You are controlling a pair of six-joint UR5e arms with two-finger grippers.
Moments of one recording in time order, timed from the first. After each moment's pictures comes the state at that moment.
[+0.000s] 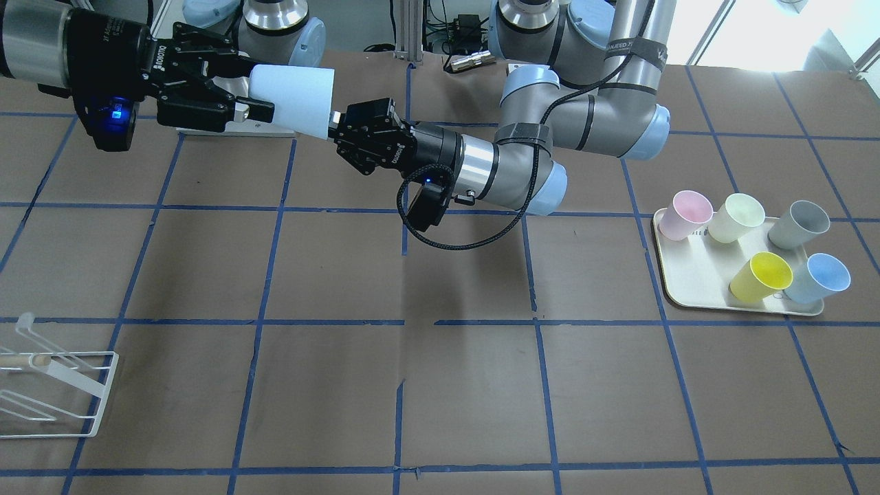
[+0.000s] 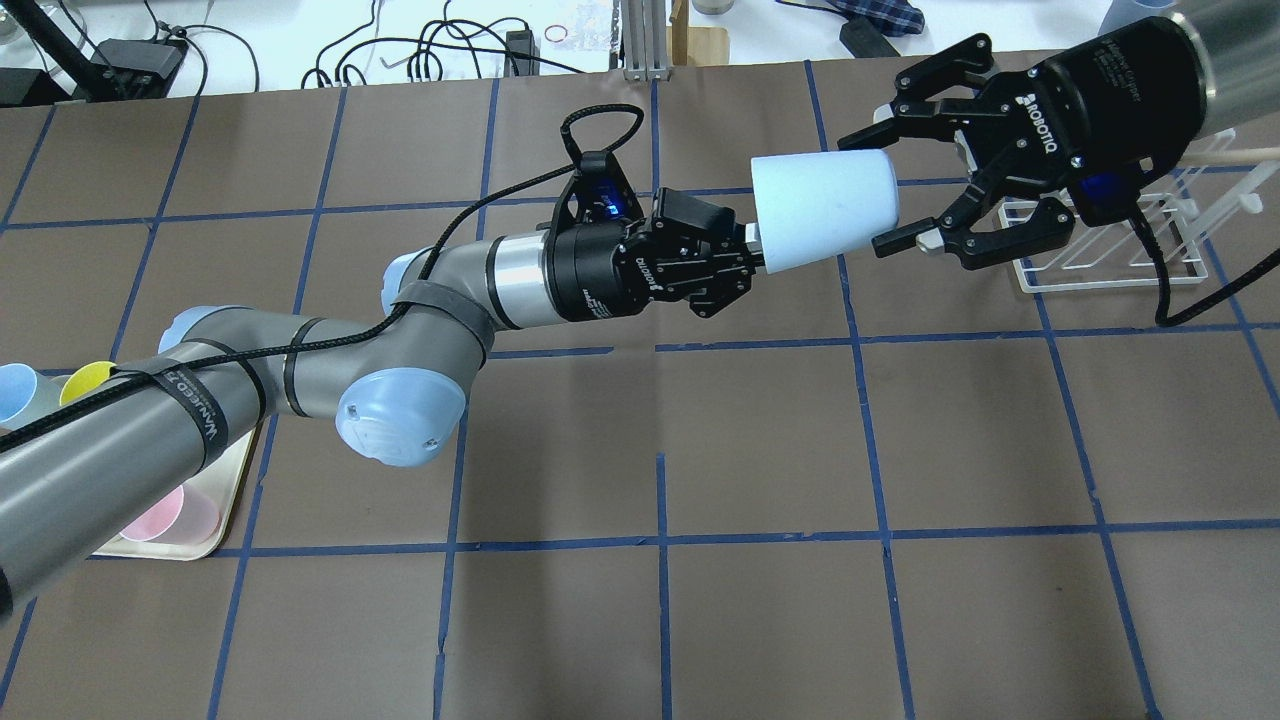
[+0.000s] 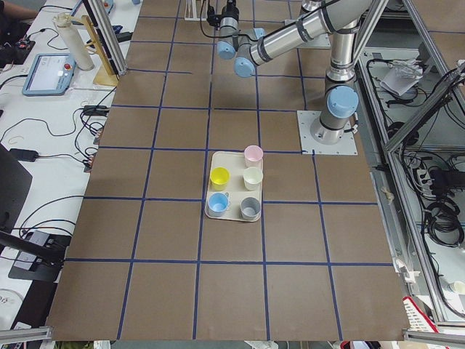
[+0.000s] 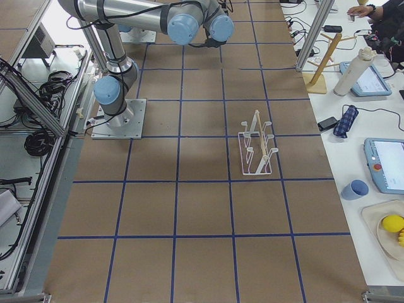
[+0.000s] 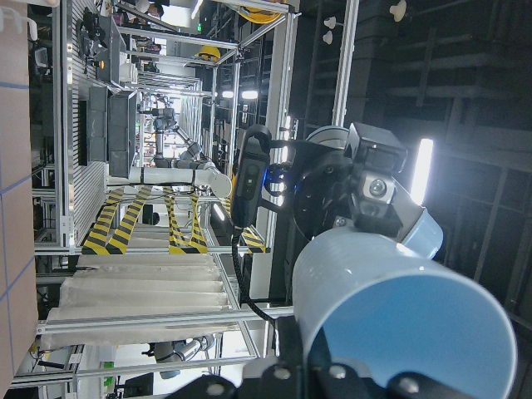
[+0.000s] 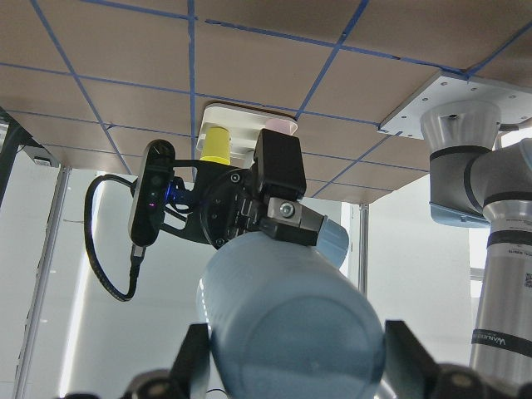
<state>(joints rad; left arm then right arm) -1.75 -1.83 -2.02 -1.17 -0.31 0.24 1.26 -1.56 1.54 -0.73 -0.59 0.54</state>
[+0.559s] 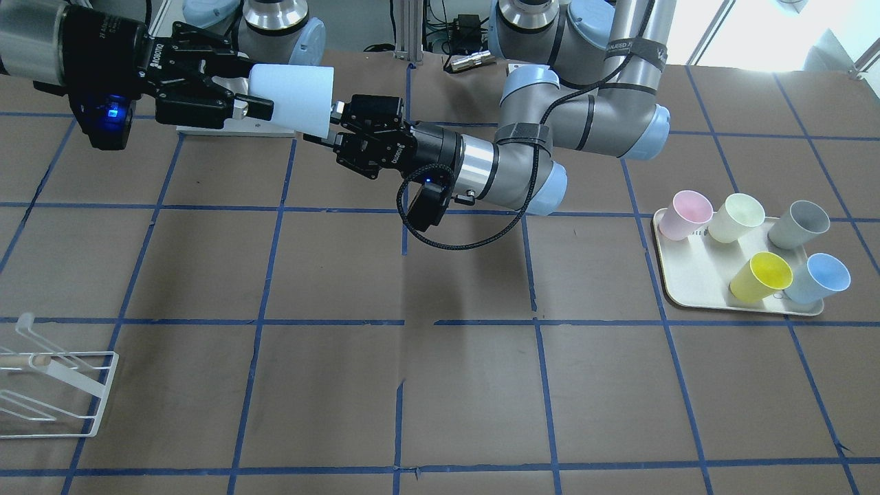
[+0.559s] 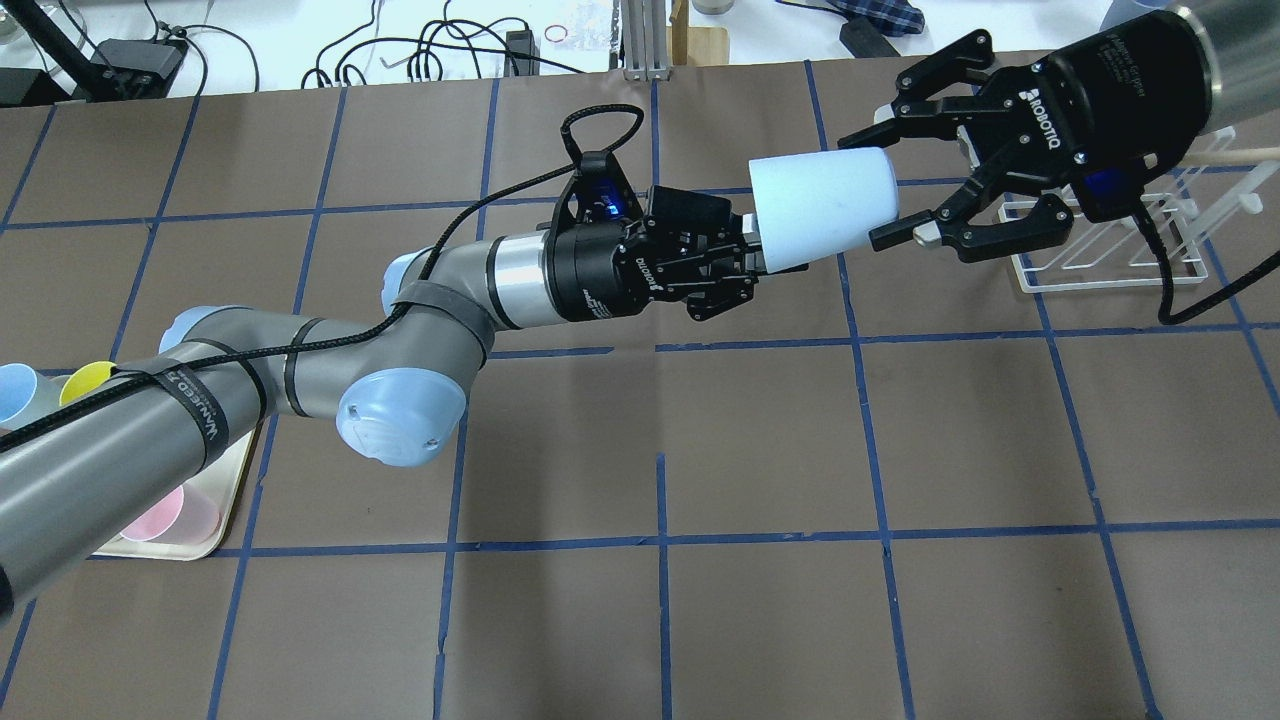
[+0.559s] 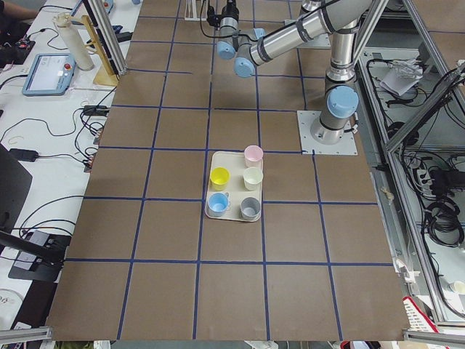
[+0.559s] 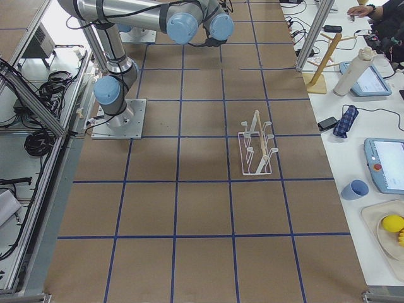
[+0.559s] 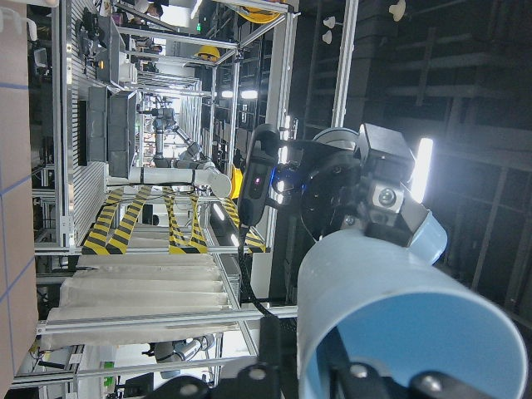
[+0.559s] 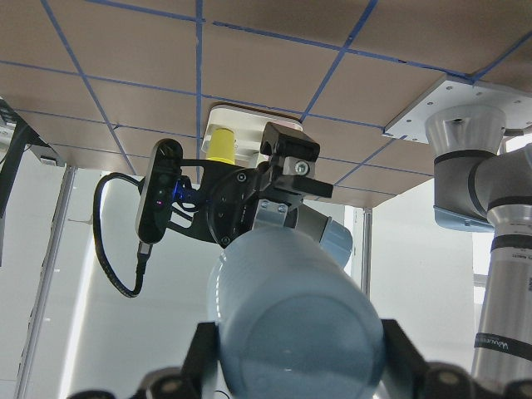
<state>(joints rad) -1.75 -1.83 -2.02 -1.17 -0.31 0.23 1.25 -1.56 1.53 -0.74 -0.59 0.54</state>
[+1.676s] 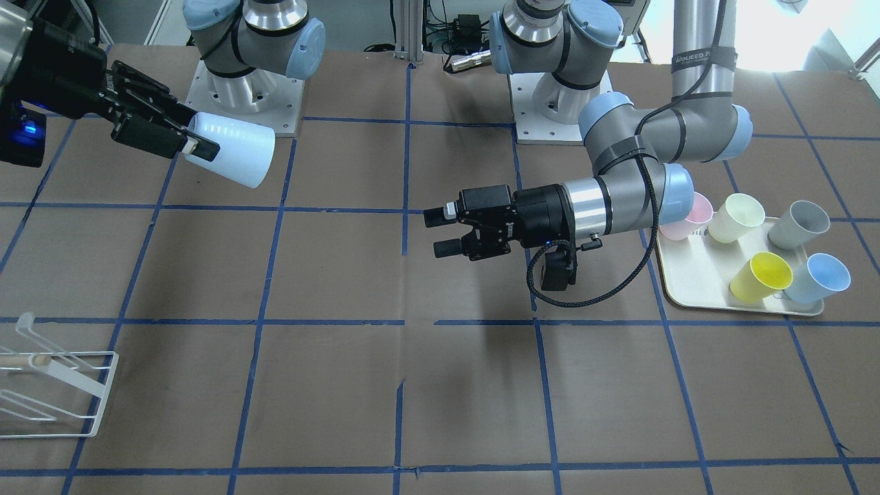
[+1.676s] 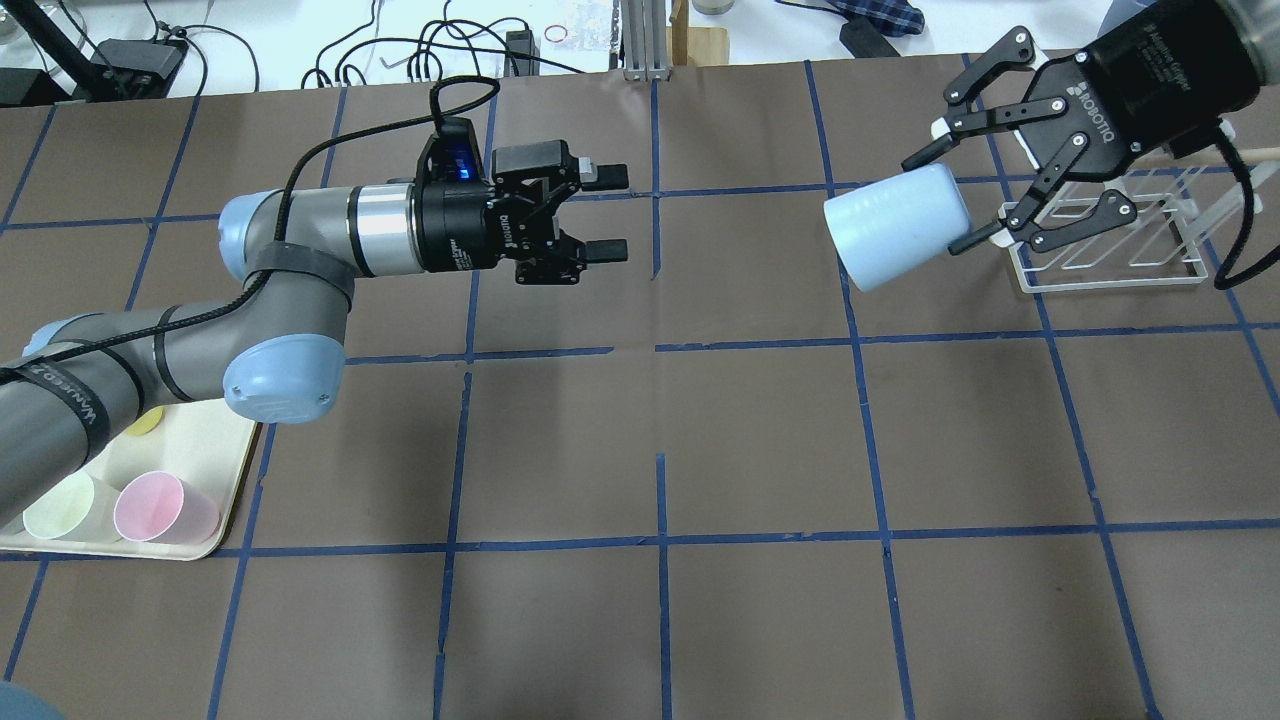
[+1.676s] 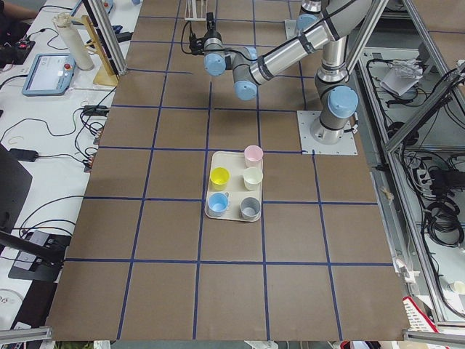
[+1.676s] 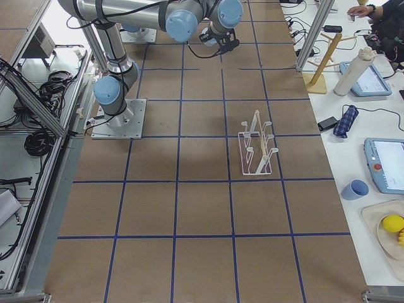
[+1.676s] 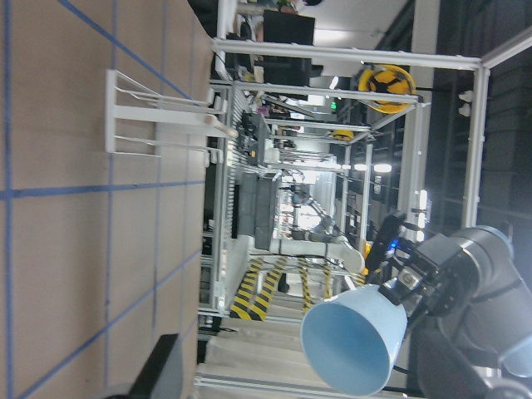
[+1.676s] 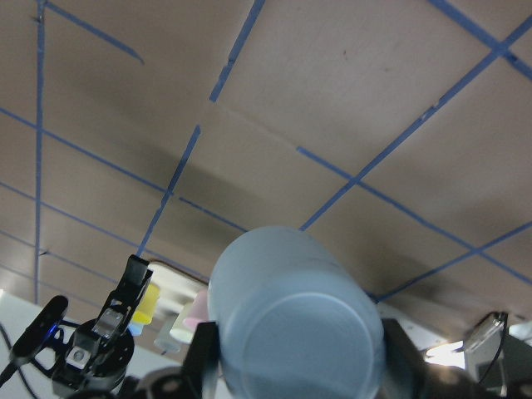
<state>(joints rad) -1.45 -1.83 -2.02 -0.85 0.25 -0.08 1.25 -1.56 1.51 -1.13 -1.01 0.53</state>
